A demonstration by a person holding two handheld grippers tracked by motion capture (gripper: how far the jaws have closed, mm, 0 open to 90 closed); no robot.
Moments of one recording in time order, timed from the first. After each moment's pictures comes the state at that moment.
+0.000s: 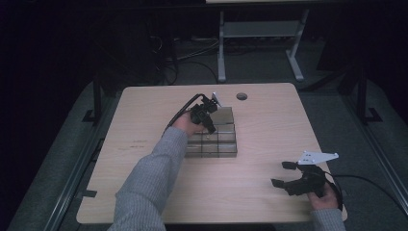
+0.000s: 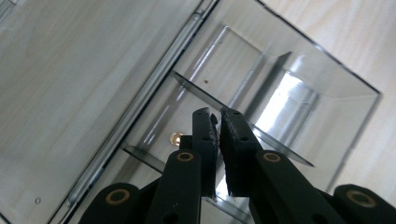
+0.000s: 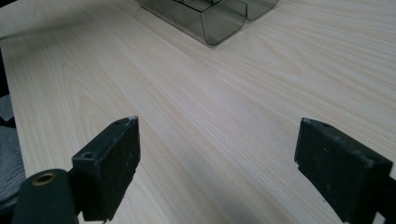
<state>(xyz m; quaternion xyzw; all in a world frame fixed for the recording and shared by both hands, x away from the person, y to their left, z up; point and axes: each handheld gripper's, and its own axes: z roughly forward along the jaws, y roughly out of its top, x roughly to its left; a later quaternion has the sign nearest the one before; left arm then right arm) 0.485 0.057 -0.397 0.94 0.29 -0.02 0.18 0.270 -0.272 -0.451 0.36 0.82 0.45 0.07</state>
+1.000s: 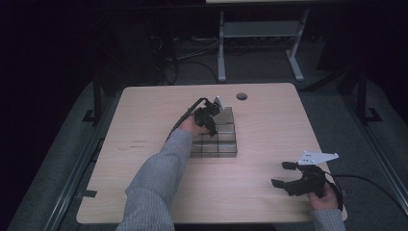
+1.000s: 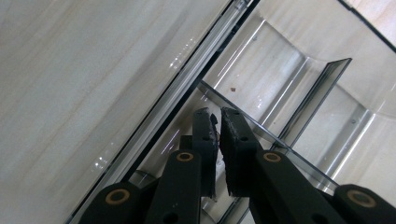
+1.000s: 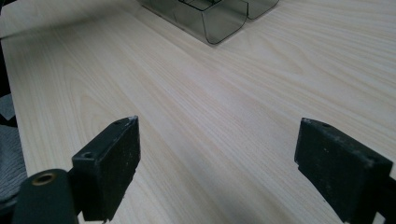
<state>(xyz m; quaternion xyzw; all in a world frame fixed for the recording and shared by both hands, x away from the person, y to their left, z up) 0.498 0.047 -0.426 0.94 0.31 -0.03 0.15 0.270 -0.272 -0.451 0.35 0.82 0.45 0.06</state>
